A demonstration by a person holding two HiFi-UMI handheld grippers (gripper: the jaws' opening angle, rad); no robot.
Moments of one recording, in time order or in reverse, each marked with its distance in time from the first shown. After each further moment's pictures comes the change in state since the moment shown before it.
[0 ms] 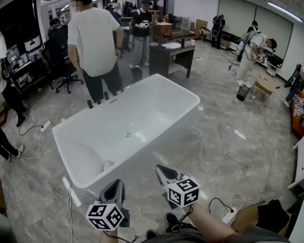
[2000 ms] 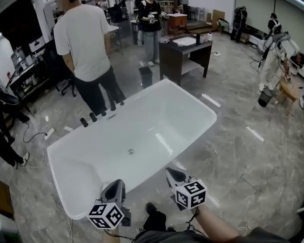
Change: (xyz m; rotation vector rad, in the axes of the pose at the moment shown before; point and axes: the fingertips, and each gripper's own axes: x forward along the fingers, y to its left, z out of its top) left arm 0.345 0.029 0.072 -0.022 0.025 0.136; right arm 0.195 -0.303 0.075 0.028 0.067 0.057
